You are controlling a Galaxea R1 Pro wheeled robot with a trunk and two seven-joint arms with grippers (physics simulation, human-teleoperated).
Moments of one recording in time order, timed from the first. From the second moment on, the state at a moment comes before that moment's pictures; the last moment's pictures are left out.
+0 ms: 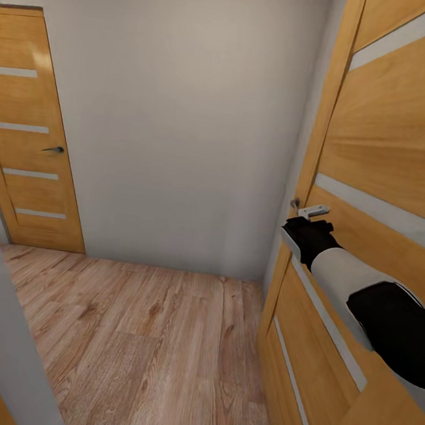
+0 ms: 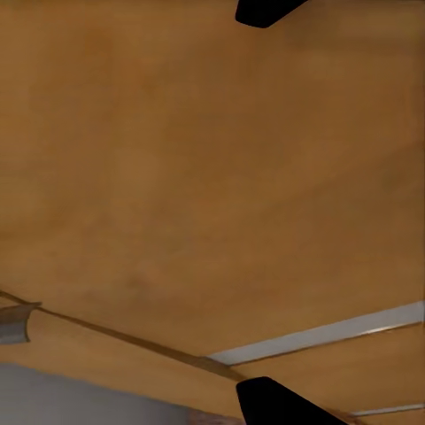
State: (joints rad) left arm 0.00 0.01 0.00 -0.09 0.00 -0.07 0.00; right arm -1.43 -0.01 0.59 -0.18 -0.33 0.54 -0.59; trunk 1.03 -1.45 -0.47
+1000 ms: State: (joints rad) left arm 0.00 0.01 0.00 -0.09 0.00 -0.07 0.00; right arm -1.44 0.15 0.58 -0.20 -0.32 0.53 -0.58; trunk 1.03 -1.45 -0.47
